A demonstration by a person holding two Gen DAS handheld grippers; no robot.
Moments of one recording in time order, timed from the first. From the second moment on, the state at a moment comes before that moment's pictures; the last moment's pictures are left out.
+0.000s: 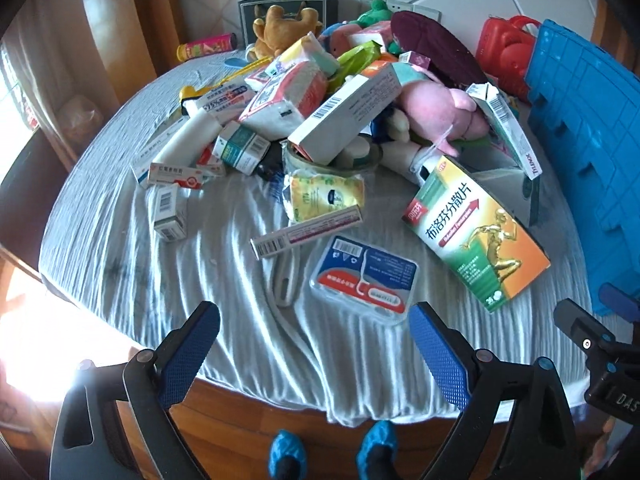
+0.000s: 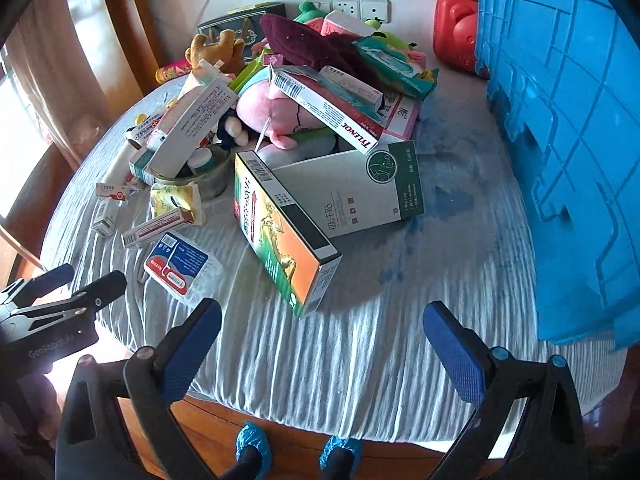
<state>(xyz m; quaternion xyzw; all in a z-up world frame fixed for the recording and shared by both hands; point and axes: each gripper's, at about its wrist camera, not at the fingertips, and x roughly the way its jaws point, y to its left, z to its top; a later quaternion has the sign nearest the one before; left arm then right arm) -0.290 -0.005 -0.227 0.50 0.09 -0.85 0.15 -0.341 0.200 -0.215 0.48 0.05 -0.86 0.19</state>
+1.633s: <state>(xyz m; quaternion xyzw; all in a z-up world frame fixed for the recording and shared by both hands) -0.336 -0.033 -0.283 0.53 0.06 -0.82 0.20 -0.378 0.125 -0.296 0.55 0.03 -0.80 0.24</state>
